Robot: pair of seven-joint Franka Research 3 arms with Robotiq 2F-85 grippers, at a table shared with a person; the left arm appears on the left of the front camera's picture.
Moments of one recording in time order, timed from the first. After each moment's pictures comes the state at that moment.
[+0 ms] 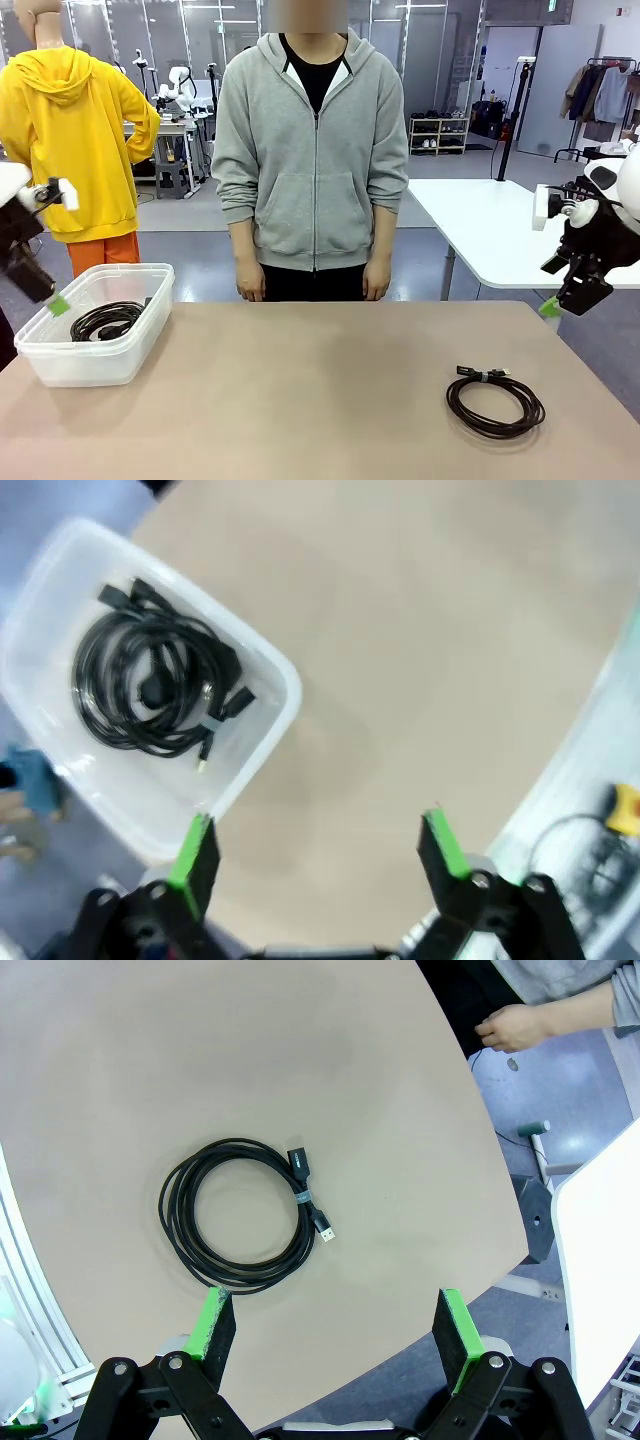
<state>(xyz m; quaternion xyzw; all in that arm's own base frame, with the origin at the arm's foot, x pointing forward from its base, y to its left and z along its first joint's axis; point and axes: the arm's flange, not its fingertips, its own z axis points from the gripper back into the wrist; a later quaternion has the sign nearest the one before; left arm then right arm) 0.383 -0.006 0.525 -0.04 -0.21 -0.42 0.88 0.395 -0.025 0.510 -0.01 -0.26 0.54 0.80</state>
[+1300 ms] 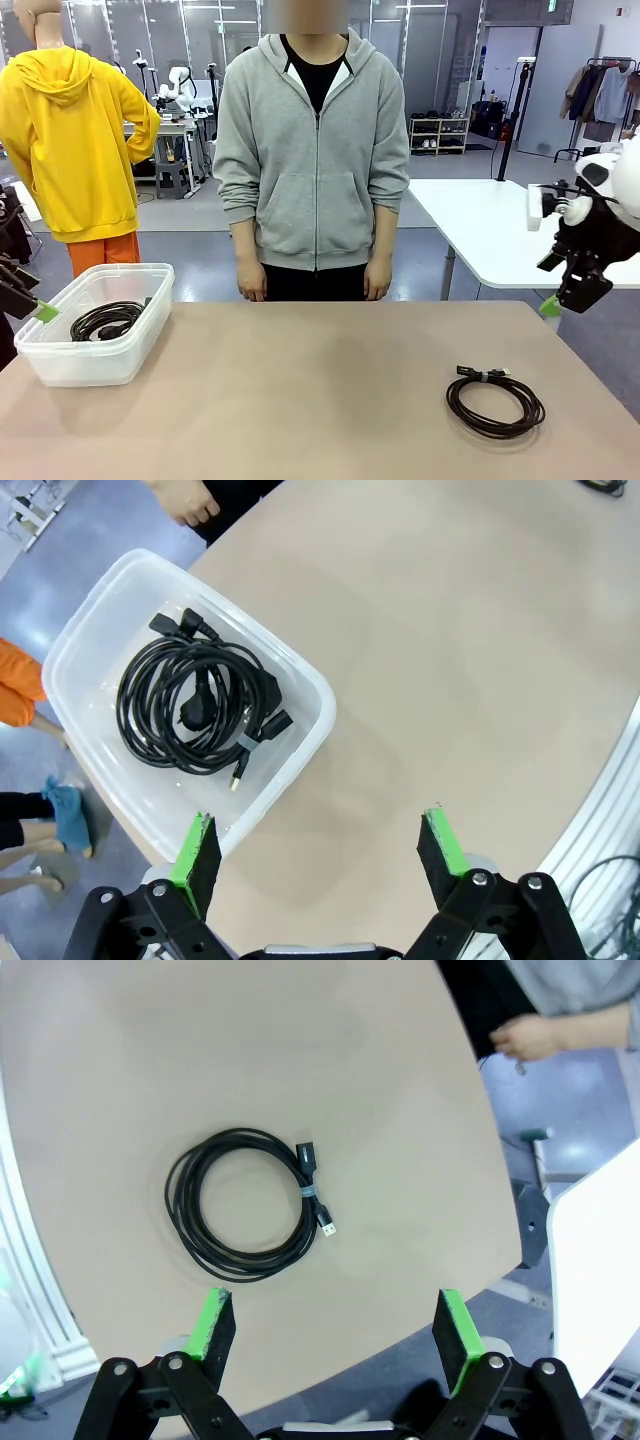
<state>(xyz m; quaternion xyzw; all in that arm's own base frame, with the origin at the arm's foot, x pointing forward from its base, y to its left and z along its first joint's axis) 0.359 0.017 0.511 -0.03 -0.30 -0.41 0.86 0.397 -0.007 0.523 -0.03 -0.23 0.58 0.78</state>
